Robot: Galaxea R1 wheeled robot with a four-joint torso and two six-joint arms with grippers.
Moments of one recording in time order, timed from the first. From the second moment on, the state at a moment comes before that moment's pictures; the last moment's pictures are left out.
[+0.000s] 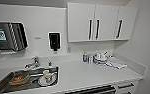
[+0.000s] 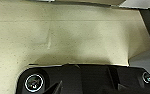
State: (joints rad) left arm 1.50 3.00 -2.69 0.34 -0.18 -0.42; right arm -1.03 2.39 -1.74 -0.15 0.19 0.98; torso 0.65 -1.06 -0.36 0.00
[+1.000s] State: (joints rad) left arm 1.50 2.99 -2.69 0.34 -0.18 -0.42; right arm -1.23 2.47 -2.00 -0.46 0.21 0.98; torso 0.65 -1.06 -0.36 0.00
